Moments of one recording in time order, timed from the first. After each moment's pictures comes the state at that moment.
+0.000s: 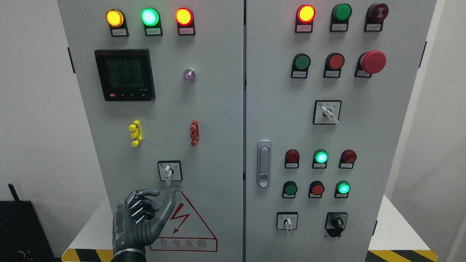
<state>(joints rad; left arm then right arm) -0.28 -0.13 -0.06 -2.02 -0.12 0.51 0.32 0.09 0.12 0.08 -0.13 0.00 0.02 -0.08</state>
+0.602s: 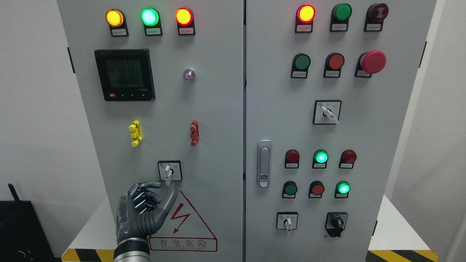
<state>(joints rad) -0.33 -0.14 -0.06 -1.98 -0.14 0.54 0.32 0.09 0.12 0.08 -0.13 0.00 0.02 -0.08</state>
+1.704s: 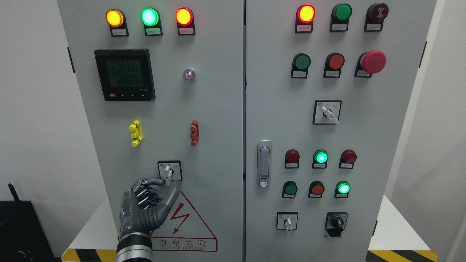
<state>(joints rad) -0.37 -0.15 -0.05 -1.97 -0.15 0.58 0.31 0.09 0.12 0.08 -0.13 0.00 0.02 -0.08</state>
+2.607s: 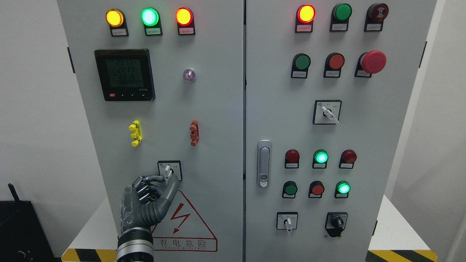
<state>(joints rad) -0.39 -0.15 -0.05 -1.96 -0.16 0.61 0.31 0.09 0.12 0.08 -0.13 0.00 0.02 -0.08</state>
